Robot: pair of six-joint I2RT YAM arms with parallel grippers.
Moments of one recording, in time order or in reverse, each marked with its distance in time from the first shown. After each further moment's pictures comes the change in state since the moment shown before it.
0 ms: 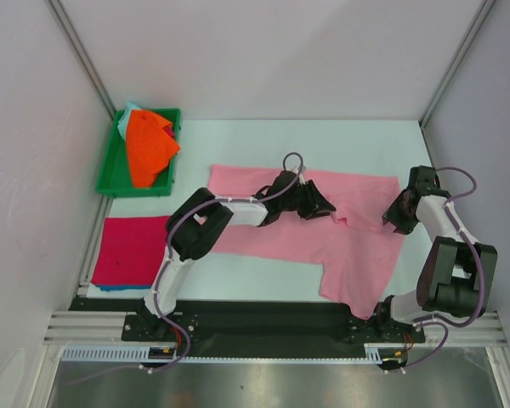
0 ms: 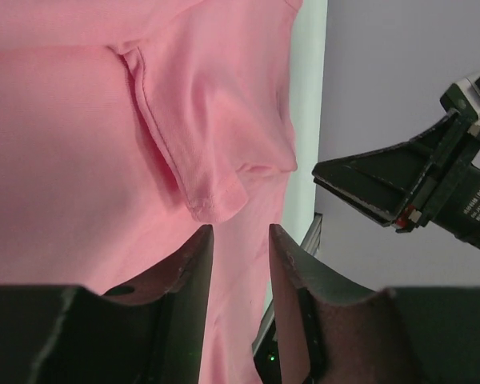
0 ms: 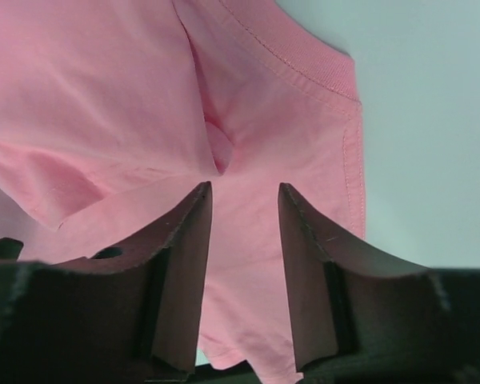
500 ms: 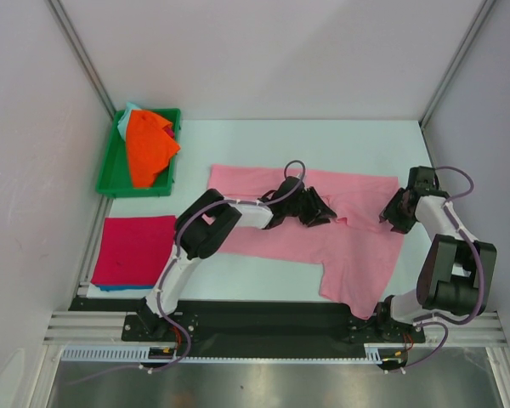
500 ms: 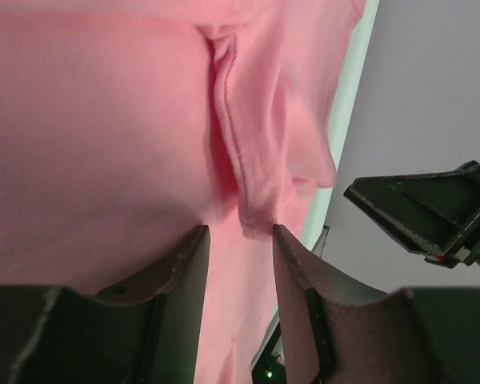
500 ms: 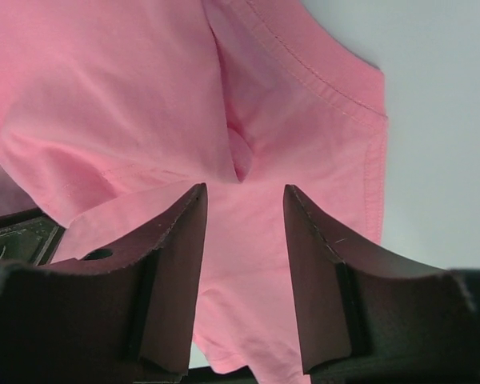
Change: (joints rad) left arm -0.028 0.079 0.031 -0.039 -0.035 -0.096; right arm -0.002 -0.004 -0.011 0.039 -0.045 -0.021
